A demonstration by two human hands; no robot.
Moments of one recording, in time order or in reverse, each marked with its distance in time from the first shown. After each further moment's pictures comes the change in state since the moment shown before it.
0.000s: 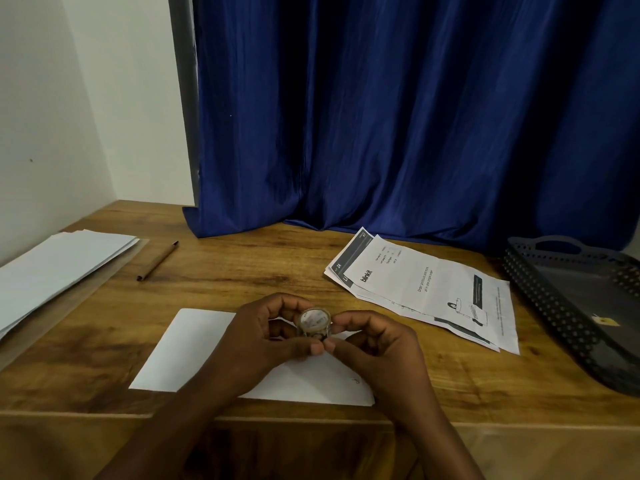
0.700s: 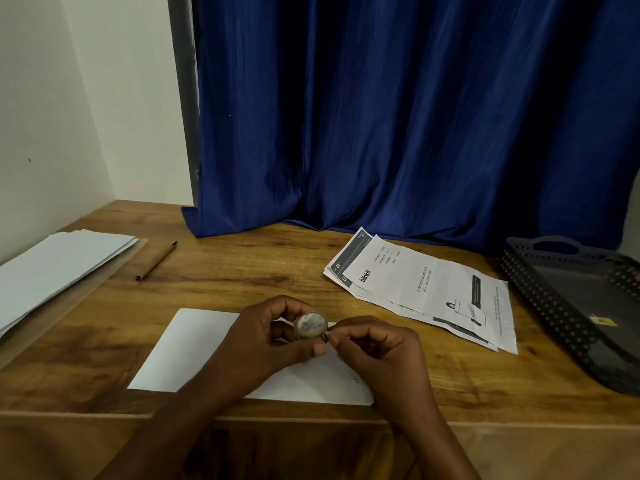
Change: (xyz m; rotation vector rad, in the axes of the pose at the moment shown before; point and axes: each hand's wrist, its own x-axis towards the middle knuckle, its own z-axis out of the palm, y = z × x) left_hand -0.004 0.004 0.002 0.087 -0.030 0.036; right_hand -0.003 0.002 0.000 -0.065 0.054 -0.077
